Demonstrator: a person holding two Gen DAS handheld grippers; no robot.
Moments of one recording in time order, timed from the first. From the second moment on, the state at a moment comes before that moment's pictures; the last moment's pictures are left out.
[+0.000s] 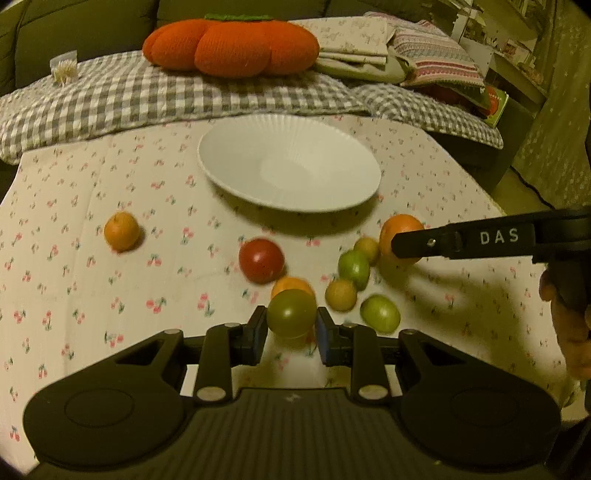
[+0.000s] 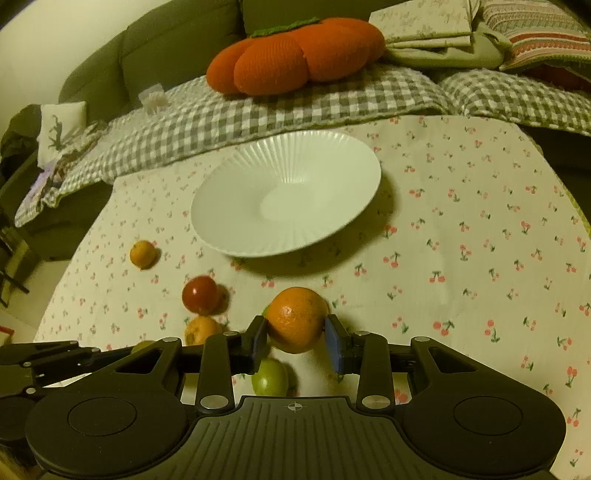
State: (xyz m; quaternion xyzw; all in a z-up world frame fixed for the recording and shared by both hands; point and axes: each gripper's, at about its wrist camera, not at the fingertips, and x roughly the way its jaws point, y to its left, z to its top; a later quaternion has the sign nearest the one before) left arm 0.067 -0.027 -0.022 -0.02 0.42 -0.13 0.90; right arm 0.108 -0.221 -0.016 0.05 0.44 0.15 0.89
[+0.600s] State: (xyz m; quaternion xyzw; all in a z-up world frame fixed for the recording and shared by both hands) left arm 0.130 -0.044 -0.018 -0.02 0.40 -0.12 0.91; right arm 0.151 -0.230 0.005 0.10 0.40 0.14 0.90
